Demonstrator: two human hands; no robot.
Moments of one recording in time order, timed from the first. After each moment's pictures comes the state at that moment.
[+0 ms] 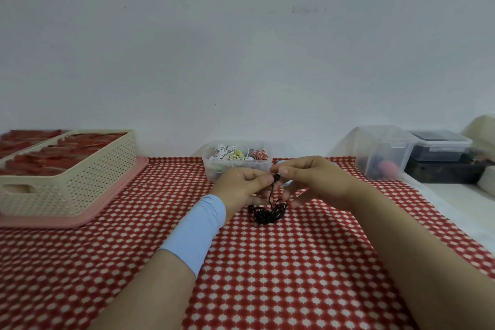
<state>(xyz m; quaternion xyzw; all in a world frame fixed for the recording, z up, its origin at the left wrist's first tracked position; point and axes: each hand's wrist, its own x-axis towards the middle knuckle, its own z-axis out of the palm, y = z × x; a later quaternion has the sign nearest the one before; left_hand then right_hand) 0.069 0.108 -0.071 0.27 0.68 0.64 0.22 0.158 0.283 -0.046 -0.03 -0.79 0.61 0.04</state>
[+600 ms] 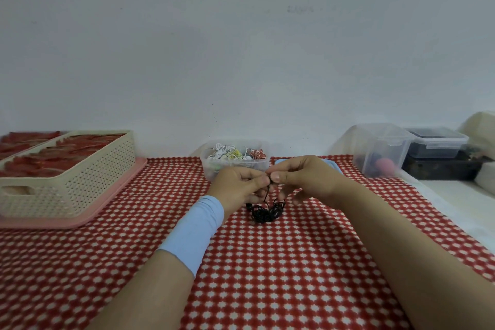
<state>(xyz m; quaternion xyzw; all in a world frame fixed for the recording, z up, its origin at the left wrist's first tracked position) 0.072 0.106 -0.072 0.27 0.70 0.63 0.18 0.151 0.282 -0.053 -0.03 -0.80 0.59 0.05</state>
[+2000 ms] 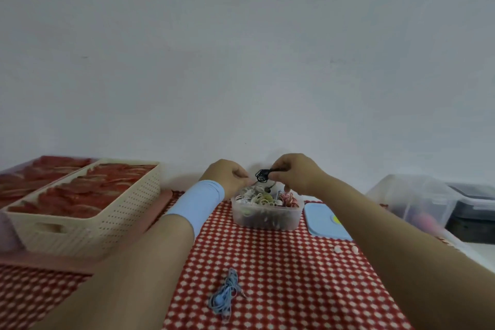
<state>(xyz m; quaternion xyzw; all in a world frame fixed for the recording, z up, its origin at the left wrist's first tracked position) -0.052 0.063 0.002 0.26 0.89 0.37 0.00 0.017 0.256 0.011 -0.08 -0.93 0.33 0.14</state>
